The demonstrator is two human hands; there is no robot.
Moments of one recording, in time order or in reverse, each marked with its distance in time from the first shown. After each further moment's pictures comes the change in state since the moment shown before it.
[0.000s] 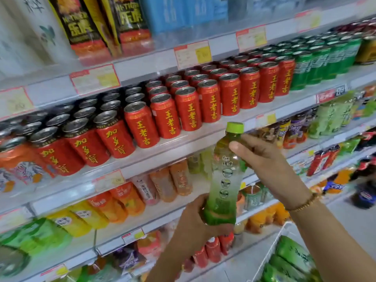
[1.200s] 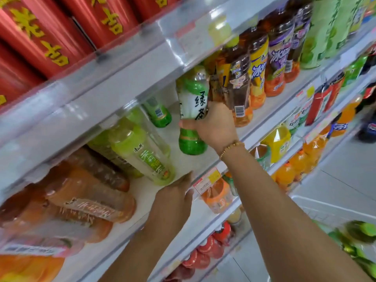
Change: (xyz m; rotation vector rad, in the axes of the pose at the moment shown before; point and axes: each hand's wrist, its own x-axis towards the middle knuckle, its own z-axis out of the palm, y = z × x) left_hand 0.216 -0.122 0.071 1.001 -0.003 0.294; right_hand 0.153 0.247 -0.081 -0.388 0.382 0.241
